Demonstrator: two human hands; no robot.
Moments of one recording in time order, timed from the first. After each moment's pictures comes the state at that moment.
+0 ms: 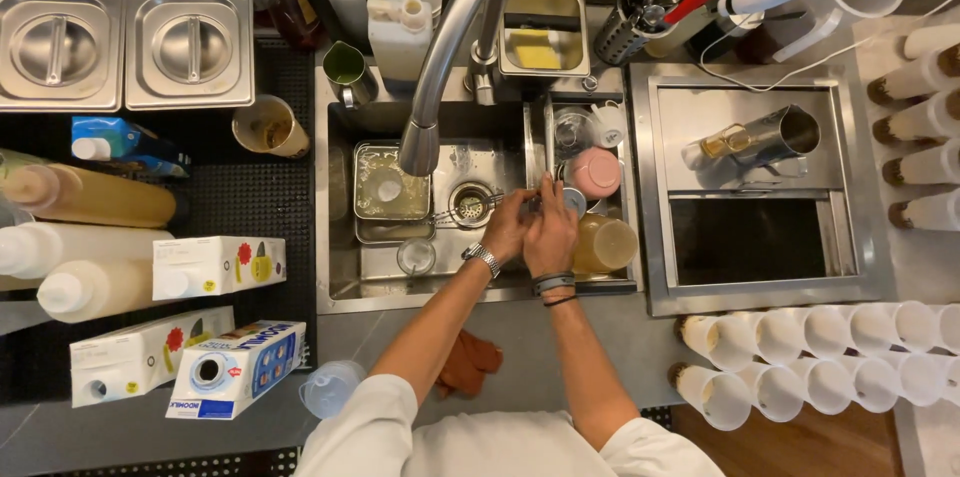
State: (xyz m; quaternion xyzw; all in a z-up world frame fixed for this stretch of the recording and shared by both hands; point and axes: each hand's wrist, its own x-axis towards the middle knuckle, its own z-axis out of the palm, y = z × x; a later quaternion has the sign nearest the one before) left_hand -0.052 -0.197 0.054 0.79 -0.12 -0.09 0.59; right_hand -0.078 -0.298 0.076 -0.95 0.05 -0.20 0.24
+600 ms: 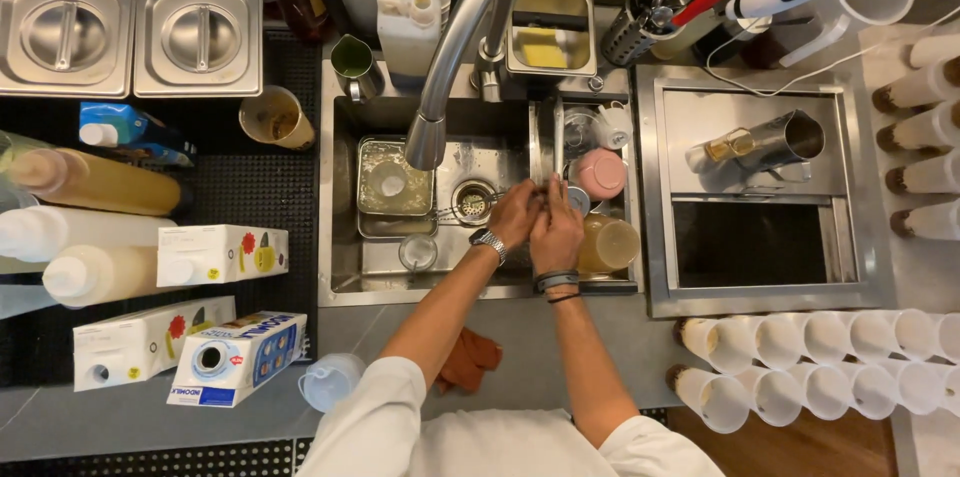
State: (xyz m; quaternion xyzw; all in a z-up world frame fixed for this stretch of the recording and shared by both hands) left_hand -0.040 -0.202 0.060 0.86 -0.11 -0.11 0.48; right_hand -0.075 -0.307 0.058 -0.93 0.02 -0.26 0.27
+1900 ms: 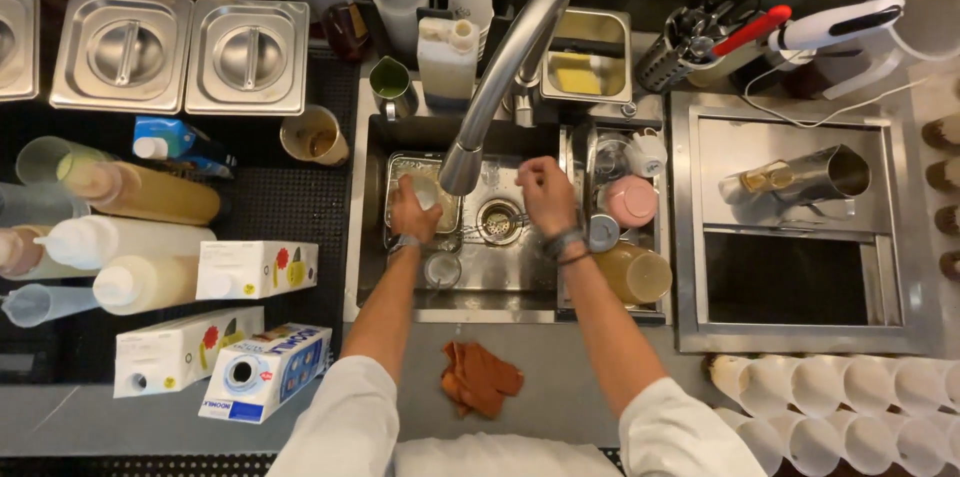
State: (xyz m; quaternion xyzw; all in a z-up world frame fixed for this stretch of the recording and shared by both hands) left_hand -0.004 -0.004 -0.004 0.89 0.21 -0.05 0.40; right_hand 0.034 -0.251 0.104 -0.90 0.11 0.05 0.41
